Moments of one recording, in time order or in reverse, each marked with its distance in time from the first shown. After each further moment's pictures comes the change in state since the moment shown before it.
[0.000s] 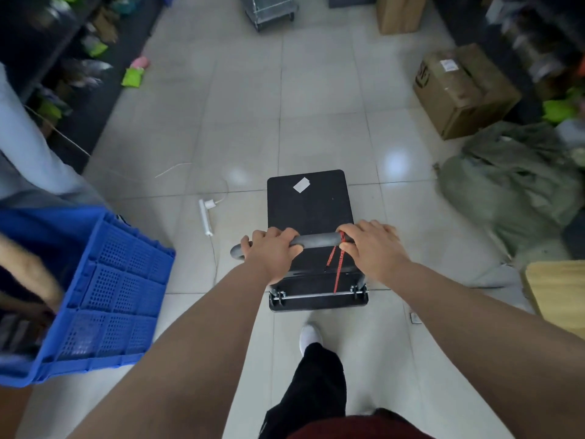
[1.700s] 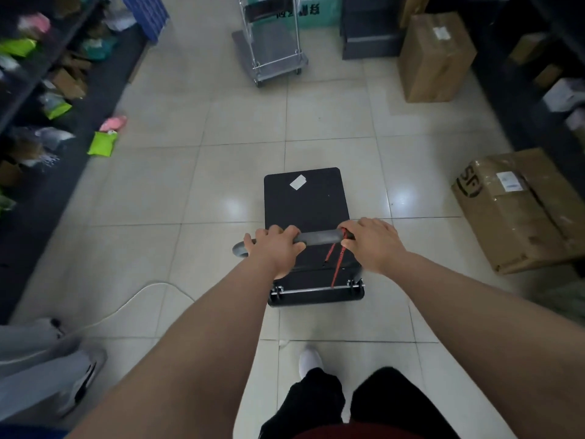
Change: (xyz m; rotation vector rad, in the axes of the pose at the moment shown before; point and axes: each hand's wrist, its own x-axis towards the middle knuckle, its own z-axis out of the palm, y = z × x) left_hand 0.725 -0.043 -0.402 -0.026 -0.027 -0.048; right_hand 0.795 0.127 -0.231 0.050 -0.090 0.042
